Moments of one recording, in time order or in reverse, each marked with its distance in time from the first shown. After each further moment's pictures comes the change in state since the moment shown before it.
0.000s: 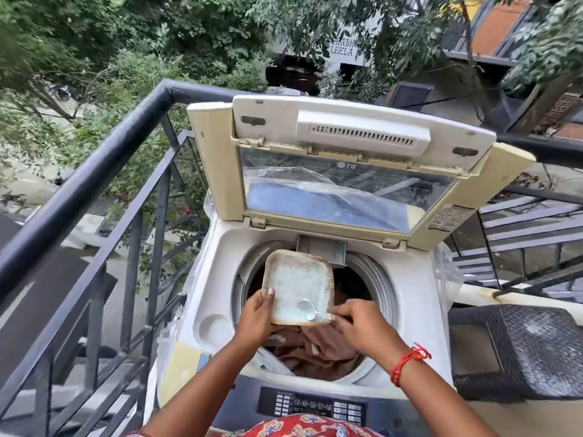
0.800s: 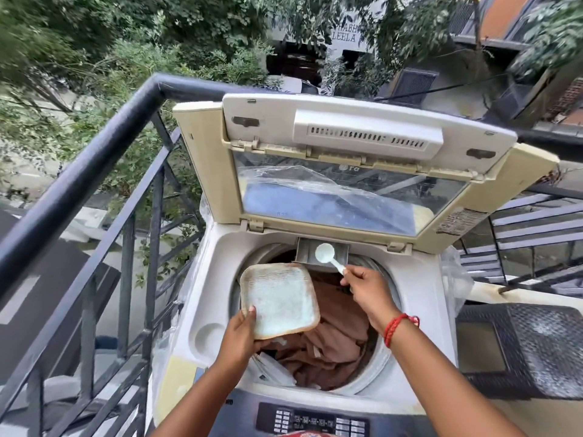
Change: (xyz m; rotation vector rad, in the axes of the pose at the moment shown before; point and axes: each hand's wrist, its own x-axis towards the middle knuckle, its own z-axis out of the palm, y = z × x) left_hand 0.004 -0.016 -0.020 -0.194 0.055 -0.148; right_hand 0.085 0.020 -0.005 0.607 0.292 0.283
